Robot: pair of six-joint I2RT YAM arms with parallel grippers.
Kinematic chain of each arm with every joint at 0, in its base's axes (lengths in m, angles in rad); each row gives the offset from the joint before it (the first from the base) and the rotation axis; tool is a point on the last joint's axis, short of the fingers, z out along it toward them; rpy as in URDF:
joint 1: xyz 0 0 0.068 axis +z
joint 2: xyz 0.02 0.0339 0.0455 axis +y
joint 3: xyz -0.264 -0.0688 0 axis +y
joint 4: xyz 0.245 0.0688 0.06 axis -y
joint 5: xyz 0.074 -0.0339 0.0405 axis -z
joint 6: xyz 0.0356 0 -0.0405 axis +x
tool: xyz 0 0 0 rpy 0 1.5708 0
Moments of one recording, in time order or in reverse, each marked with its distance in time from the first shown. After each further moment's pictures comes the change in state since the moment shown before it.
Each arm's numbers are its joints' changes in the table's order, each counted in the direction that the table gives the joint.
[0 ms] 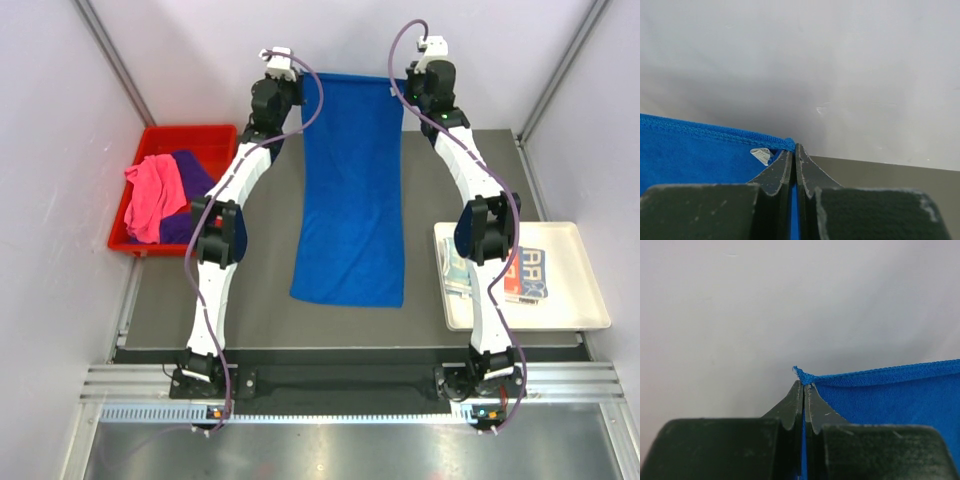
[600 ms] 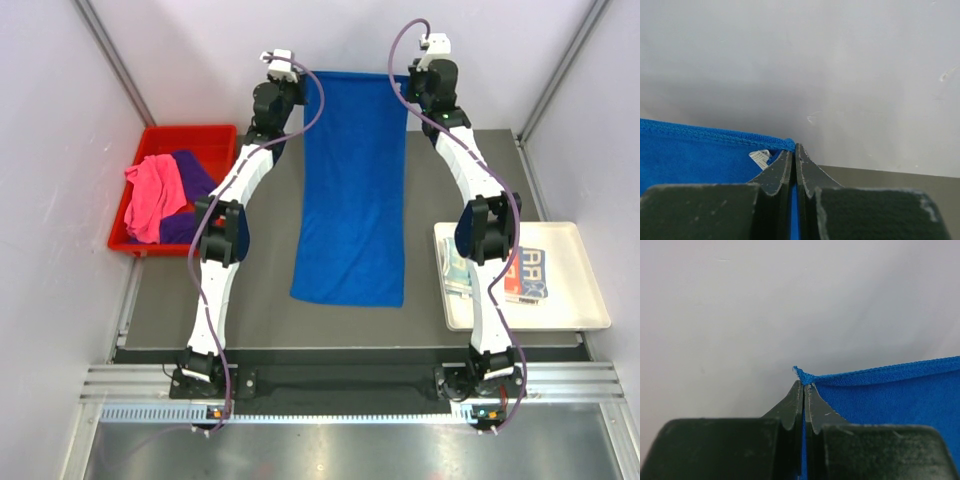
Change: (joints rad) left arm 0.000 0.051 -0.036 0.074 0.023 -0.016; right arm -0.005 0.000 0.000 0.039 0.026 -0.024
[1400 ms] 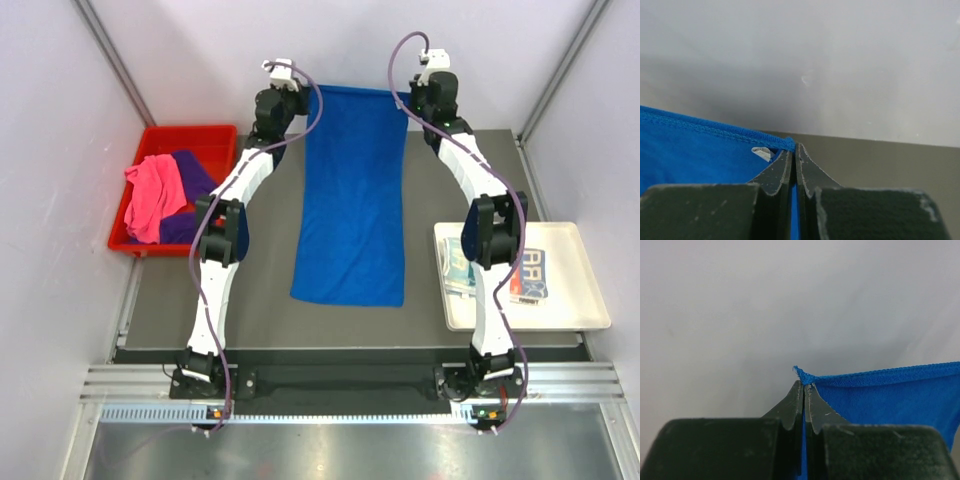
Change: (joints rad) left arm 0.005 -0.001 0.063 -0.011 0.052 -0.074; right arm -0.007 -0.087 0.209 0.029 -0.003 -0.005
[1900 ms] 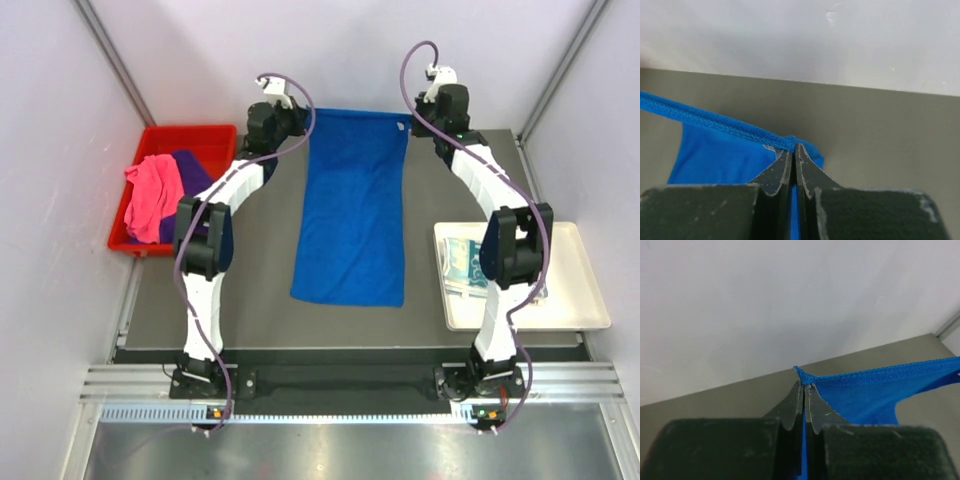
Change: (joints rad) left arm 0.000 -0.259 0.437 0.019 0.064 -0.075; right arm -0.008 -0.252 0.333 -0.052 -0.106 0.060
